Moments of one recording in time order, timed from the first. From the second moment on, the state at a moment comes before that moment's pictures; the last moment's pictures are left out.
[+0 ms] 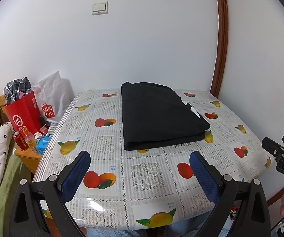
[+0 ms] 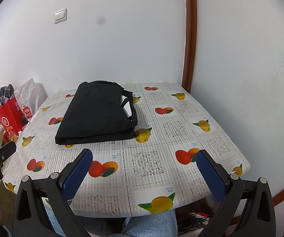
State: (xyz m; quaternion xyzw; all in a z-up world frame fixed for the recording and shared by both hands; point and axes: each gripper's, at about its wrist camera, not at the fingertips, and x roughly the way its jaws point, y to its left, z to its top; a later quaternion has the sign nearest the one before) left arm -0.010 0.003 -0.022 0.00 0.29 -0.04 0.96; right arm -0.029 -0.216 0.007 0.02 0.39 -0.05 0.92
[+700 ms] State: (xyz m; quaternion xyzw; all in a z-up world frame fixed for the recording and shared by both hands) left arm -0.011 0.002 -0.022 0.00 0.29 -0.04 0.96; right arm -0.028 -0.219 0.006 0.02 0.39 -0.05 0.92
